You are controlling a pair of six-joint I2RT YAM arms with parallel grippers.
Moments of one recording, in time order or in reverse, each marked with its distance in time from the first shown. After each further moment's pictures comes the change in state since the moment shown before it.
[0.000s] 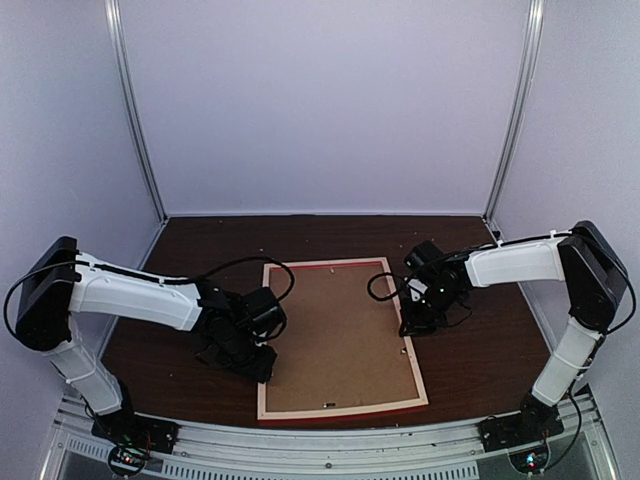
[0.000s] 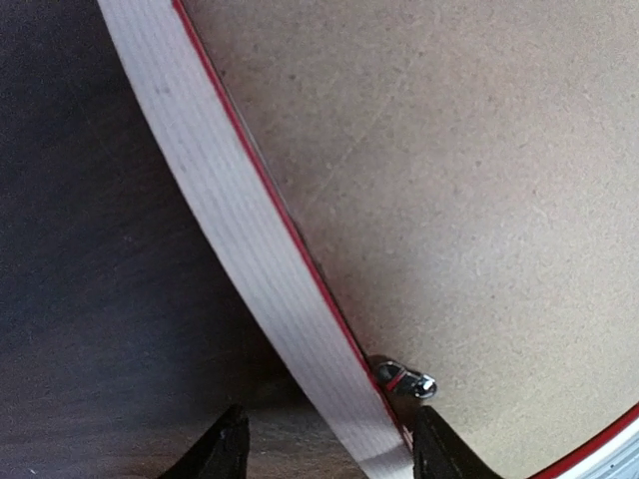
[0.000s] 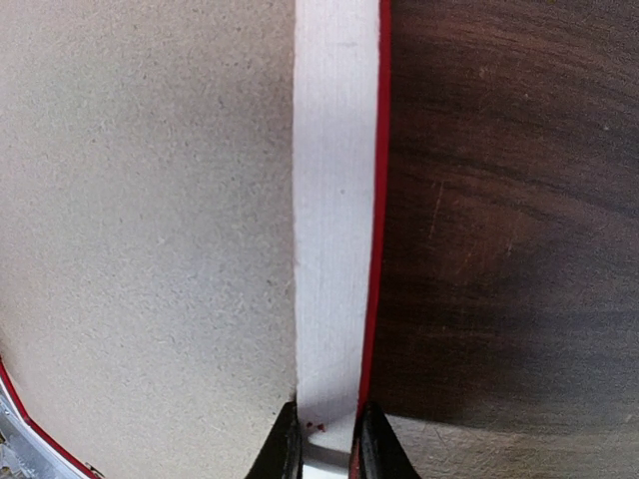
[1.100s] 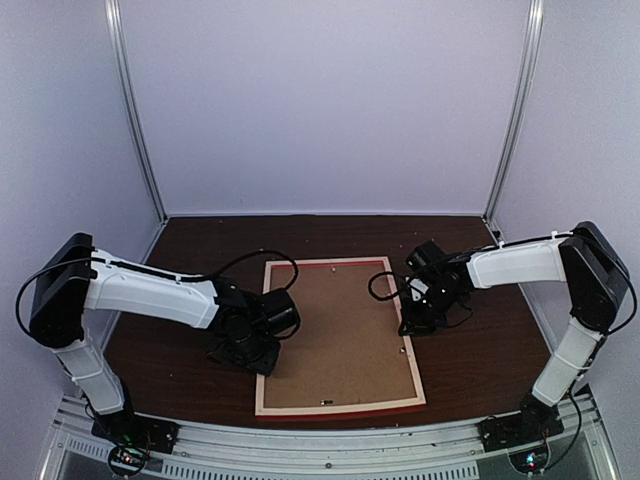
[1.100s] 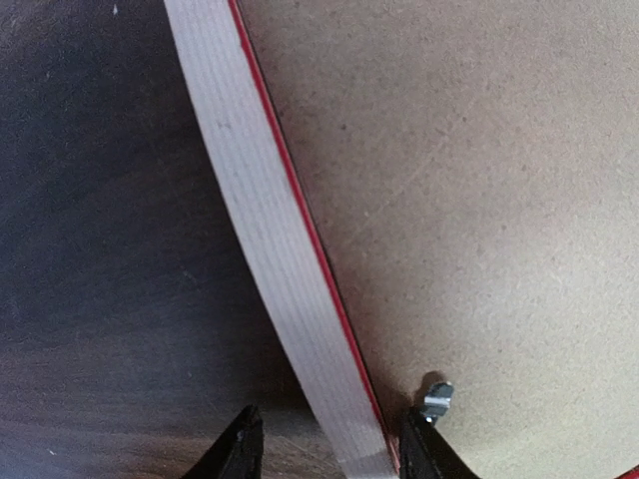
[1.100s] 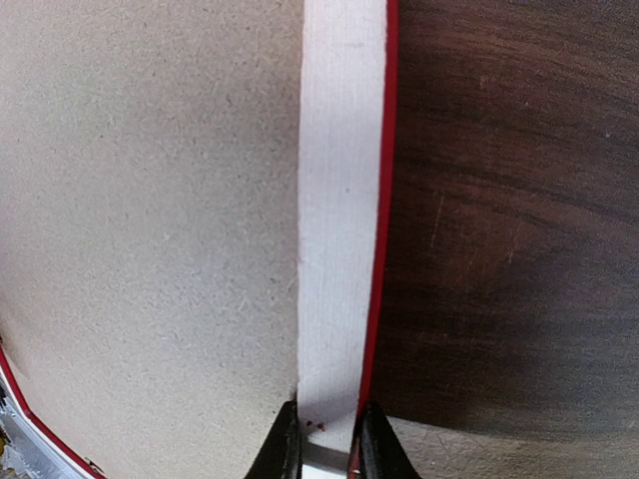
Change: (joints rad) left arm -0.030 0.090 0.102 -0.076 -0.154 -0.111; right arm -0.007 -0.009 -0.019 0.034 -0.012 0.003
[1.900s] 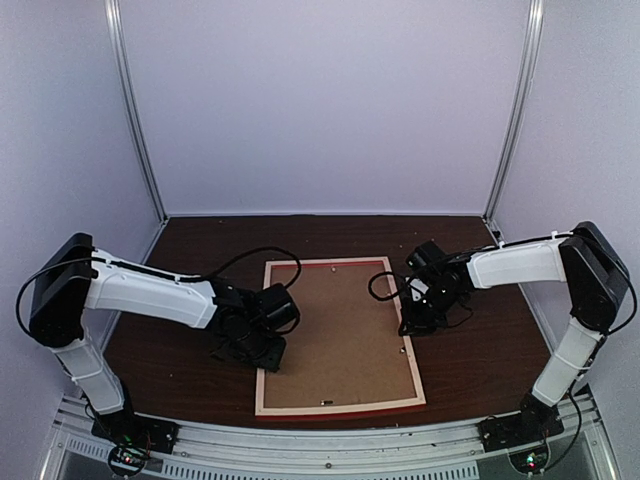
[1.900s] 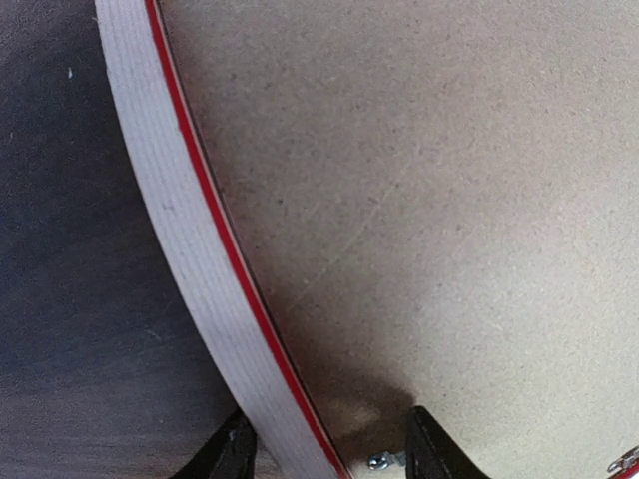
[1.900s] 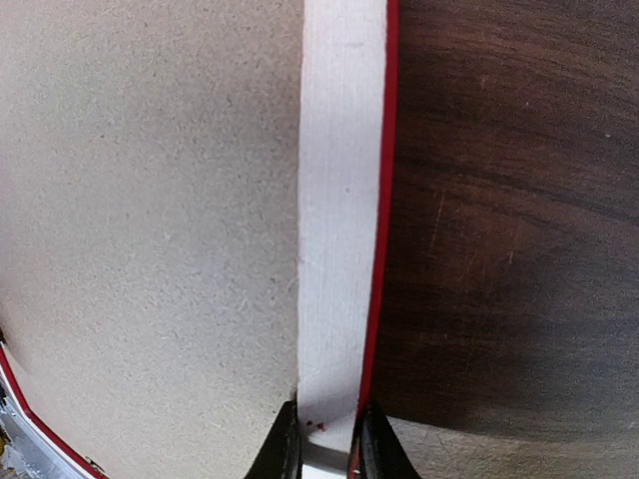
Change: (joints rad) left arm 0.014 0.000 -0.021 0.119 0.038 0.061; right arm -0.001 0.000 -0.002 0.003 -0.003 0.000
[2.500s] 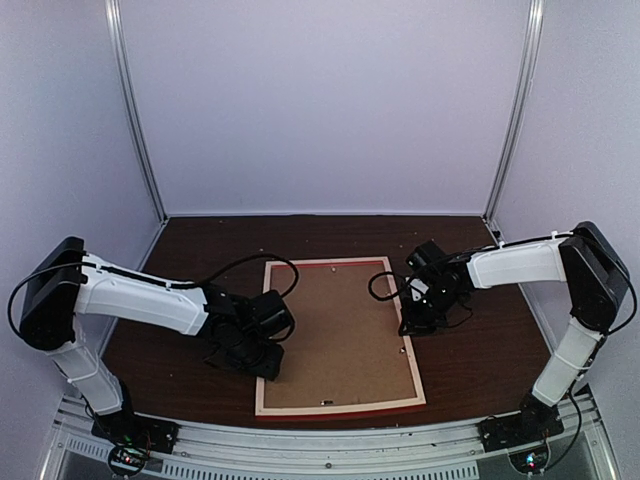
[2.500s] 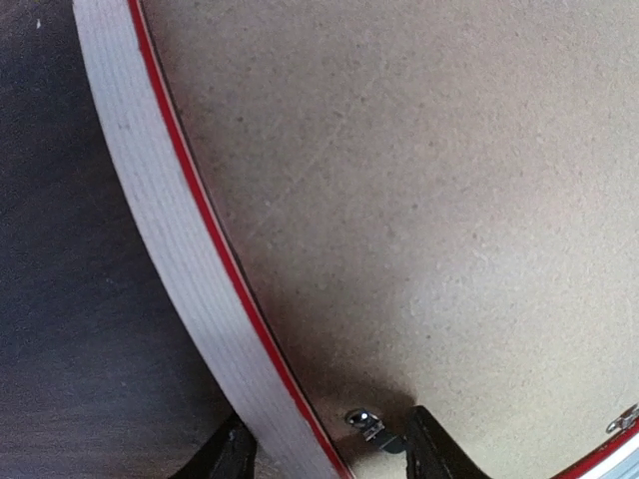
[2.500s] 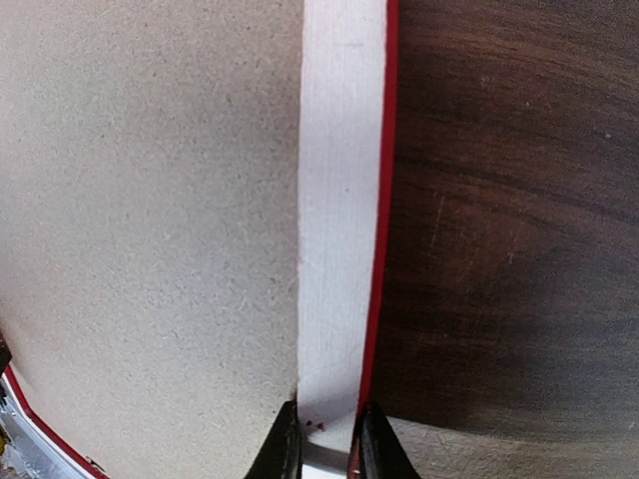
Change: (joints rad) left arm -0.023 -0.051 -0.064 0.032 0.050 -0.018; right arm 0.000 0.000 0.000 0.001 -0.001 0.000
